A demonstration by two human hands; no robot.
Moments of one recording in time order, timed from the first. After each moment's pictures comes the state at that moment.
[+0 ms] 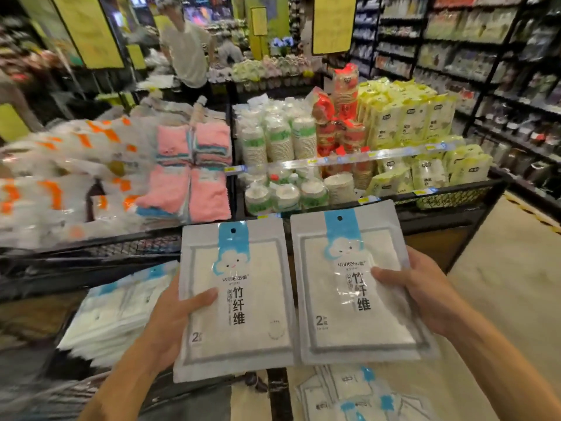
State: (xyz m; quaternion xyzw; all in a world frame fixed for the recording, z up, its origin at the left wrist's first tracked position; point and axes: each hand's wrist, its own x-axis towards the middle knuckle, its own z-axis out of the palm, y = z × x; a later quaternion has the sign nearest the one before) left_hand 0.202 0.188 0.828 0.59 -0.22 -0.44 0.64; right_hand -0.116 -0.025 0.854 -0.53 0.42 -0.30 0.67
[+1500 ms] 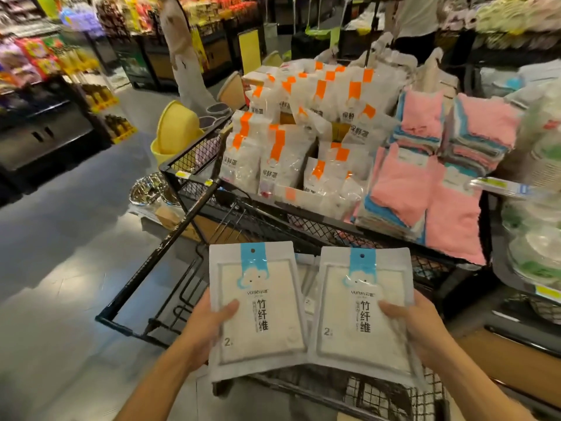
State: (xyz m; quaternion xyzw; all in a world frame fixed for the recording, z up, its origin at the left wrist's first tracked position) left_hand 0.588 0.414 0.731 0.67 0.06 -0.31 0.67; right_hand 0.437 0.068 0.721 -0.55 0.40 -0.05 0.73
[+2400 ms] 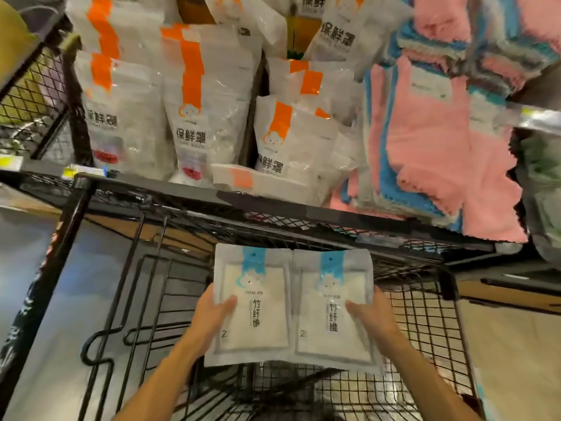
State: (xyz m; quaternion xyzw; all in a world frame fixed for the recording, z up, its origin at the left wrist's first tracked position) left_hand 0.811 0.311 0.507 0.75 0.06 -0.44 0.50; right_hand 0.594 0.059 0.528 -0.55 0.62 0.04 0.56
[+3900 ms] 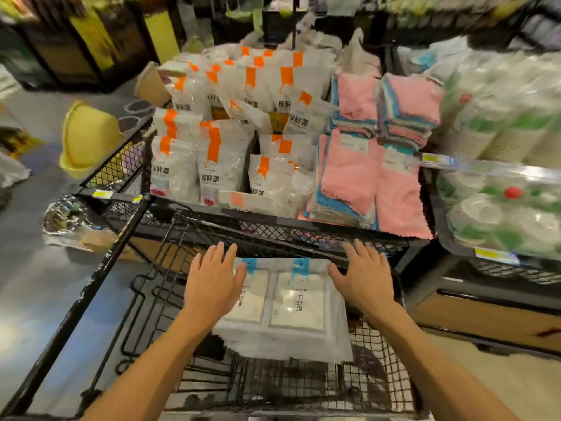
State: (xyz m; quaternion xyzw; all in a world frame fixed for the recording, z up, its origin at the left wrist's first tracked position) left_hand 0.686 0.284 0.716 0.95 -0.32 -0.03 0.00; right_hand 0.512 0.049 0.712 -0.92 0.37 0.03 0.12
